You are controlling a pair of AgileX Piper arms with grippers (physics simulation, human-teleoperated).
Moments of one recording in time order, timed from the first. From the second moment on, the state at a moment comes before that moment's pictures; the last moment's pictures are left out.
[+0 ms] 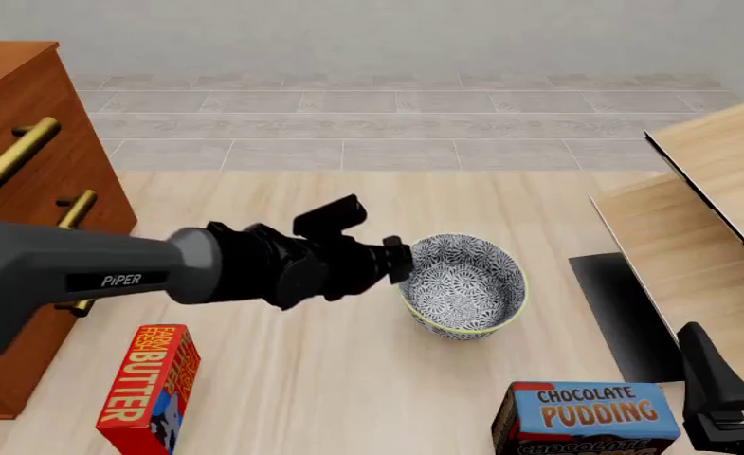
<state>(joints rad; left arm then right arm) -0.70 1.87 -1.09 0.03 -0.76 0.00 0.01 0.00 -0.01 0.00</state>
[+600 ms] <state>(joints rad) -0.71 1.94 -1.11 0.00 -0.76 0.00 0.01 0.00 -0.01 0.00</state>
